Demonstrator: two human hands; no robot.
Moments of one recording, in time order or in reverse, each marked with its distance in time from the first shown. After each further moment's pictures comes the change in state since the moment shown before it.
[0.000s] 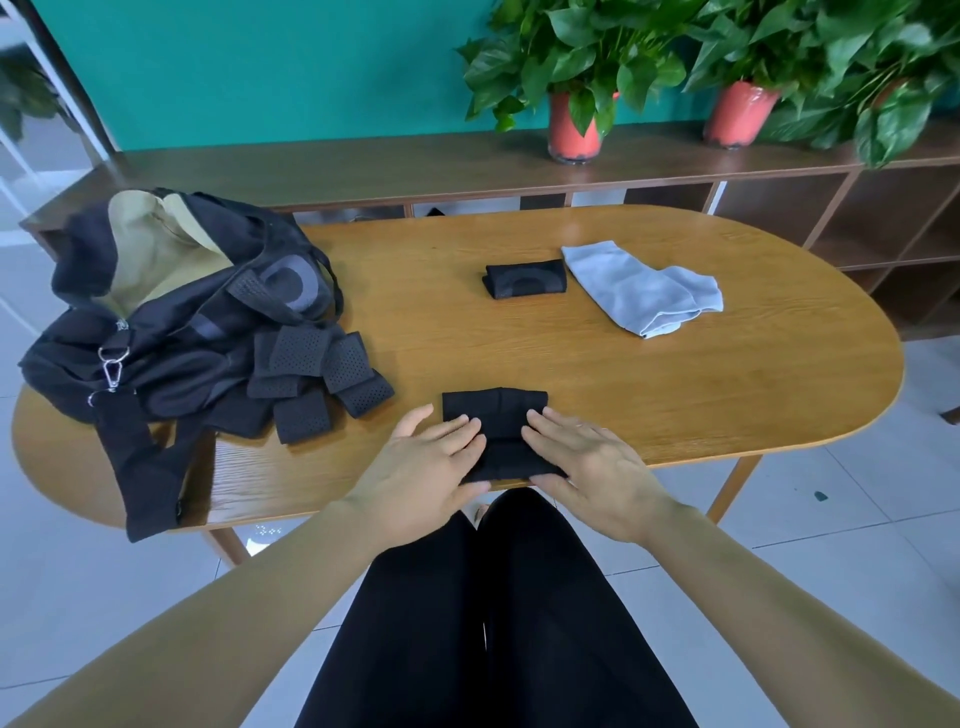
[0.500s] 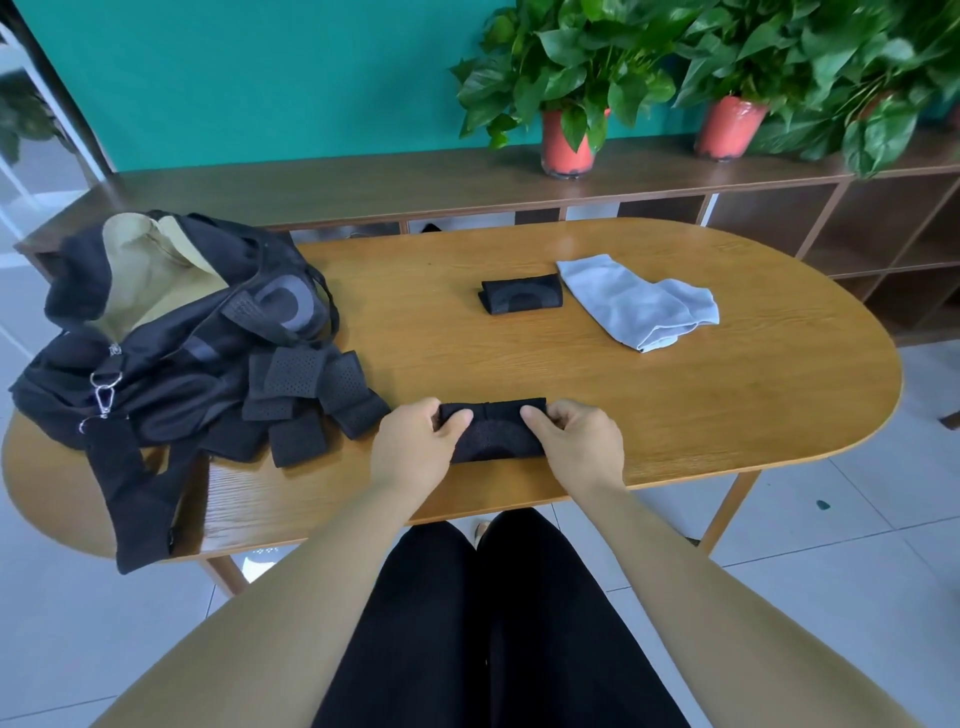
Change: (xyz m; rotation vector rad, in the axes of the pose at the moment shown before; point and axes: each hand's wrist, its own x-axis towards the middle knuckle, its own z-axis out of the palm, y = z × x) left_hand 0.045 -0.010 -0.004 -0.679 0.301 -0.743; right_hand 0.054 -0.014 0.001 0.555 0.430 0.689
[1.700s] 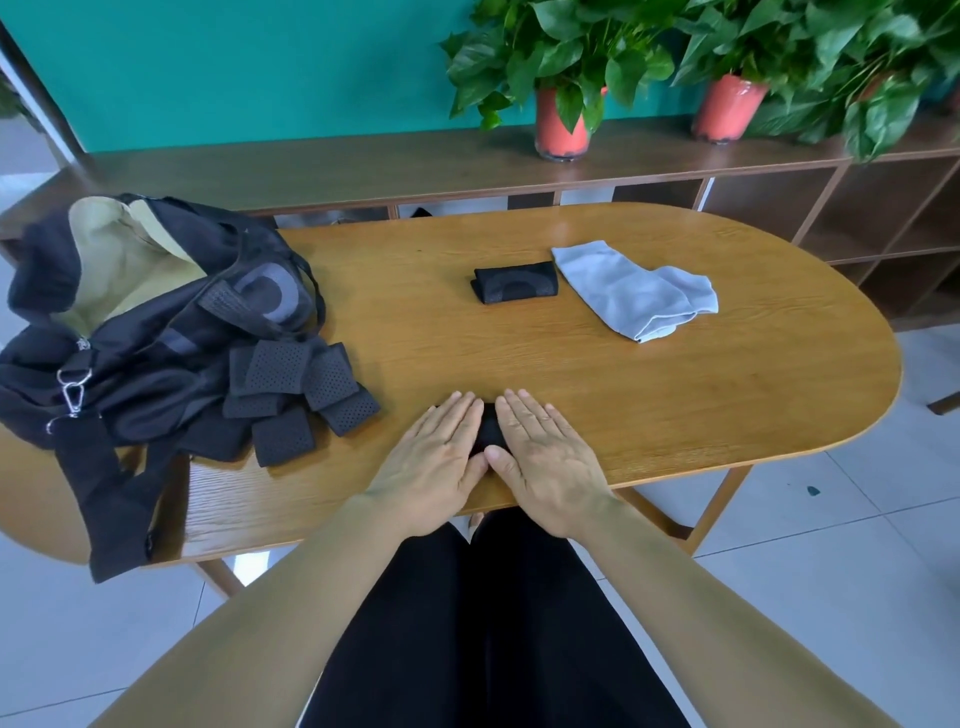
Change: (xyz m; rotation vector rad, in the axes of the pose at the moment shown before) left_hand -0.013 -0.007 0.007 0.552 -0.441 0.450; right_hand -0.016 0.009 0.008 -0.666 -0.395 -0.516
